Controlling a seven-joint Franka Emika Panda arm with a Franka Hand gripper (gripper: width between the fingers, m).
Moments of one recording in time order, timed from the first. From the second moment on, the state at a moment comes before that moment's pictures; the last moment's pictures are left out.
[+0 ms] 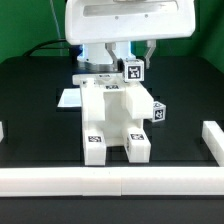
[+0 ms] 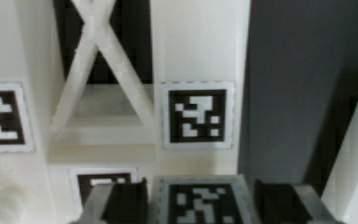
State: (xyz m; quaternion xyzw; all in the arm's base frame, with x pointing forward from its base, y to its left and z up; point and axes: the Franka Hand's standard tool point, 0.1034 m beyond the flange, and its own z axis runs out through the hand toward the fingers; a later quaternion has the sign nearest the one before) arm 0.521 0.012 0.120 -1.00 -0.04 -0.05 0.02
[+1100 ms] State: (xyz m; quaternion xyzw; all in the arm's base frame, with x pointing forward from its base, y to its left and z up) arm 0.539 0.011 0.119 -1.00 -0.04 -0.06 0.01
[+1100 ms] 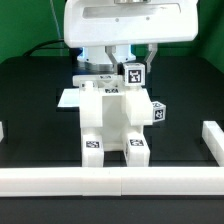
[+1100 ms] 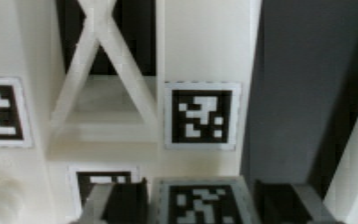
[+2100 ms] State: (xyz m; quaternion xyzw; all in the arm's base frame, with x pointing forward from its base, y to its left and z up) arm 0.540 0.013 0.119 -1.00 -0.02 -0.04 0.02
